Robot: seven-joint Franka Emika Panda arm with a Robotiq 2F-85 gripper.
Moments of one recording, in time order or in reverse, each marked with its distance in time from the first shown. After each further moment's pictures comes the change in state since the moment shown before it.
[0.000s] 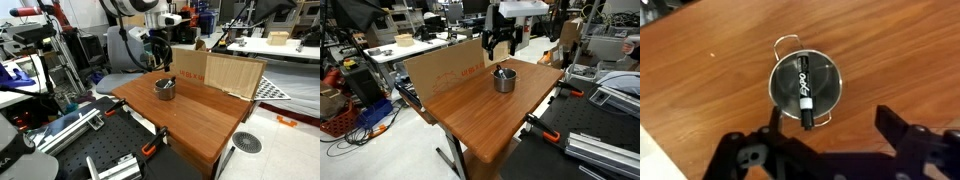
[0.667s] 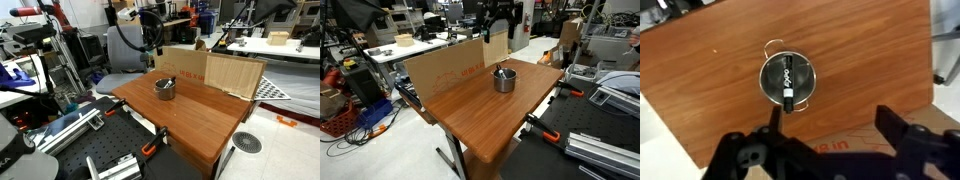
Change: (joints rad) arm -0.007 -0.156 0.066 -0.008 0.016 -0.123 -0.004
